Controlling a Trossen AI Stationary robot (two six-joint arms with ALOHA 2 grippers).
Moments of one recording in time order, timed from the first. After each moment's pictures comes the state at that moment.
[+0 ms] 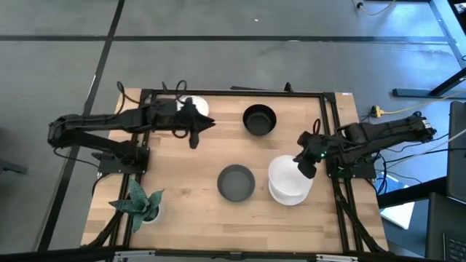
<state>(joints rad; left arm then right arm) 0.18 1.02 0.87 -0.17 -0.06 -0.13 0.22 0.91 0.88 -0.91 0.09 0.79</state>
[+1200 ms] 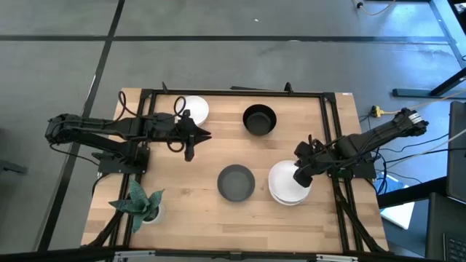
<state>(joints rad) 0.03 0.96 0.76 -0.16 -0.15 -0.15 0.41 1.05 0.85 -0.99 0.28 0.94</state>
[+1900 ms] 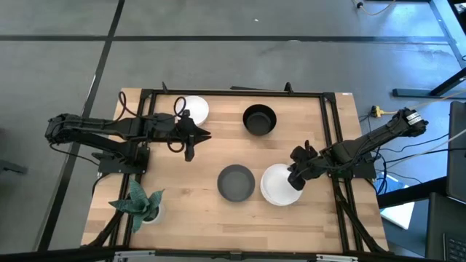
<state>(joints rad) 0.03 0.96 0.76 -0.17 -0.16 -0.16 0.42 1.05 0.67 -0.68 0.31 0.99</state>
